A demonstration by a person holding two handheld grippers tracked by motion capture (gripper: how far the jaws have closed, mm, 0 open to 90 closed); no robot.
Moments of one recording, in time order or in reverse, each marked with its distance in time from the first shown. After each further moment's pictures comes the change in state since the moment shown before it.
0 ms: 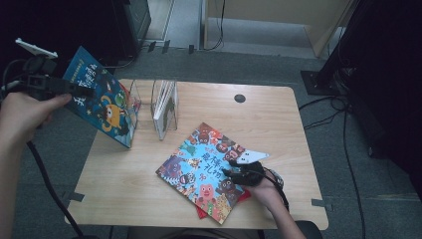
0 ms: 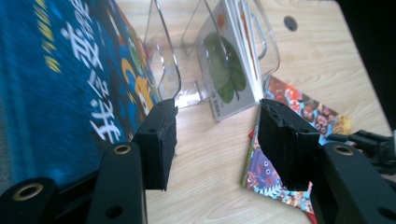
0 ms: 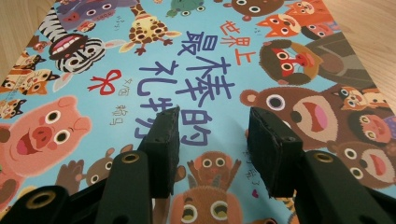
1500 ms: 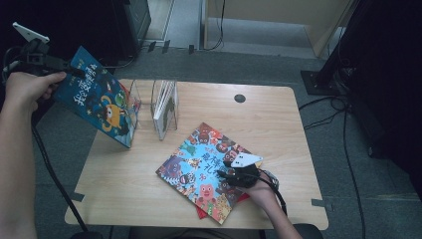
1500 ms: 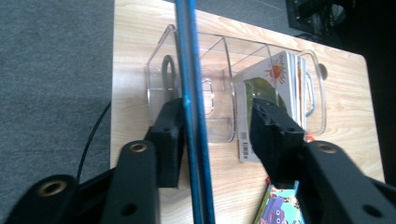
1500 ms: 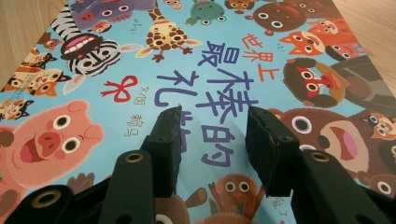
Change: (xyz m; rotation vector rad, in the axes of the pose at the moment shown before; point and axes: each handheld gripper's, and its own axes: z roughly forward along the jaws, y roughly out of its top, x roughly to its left) left arm 0.081 0.064 0.018 0.005 0.010 -0.232; right arm 0.013 0.002 0.010 -0.022 0.008 -0.073
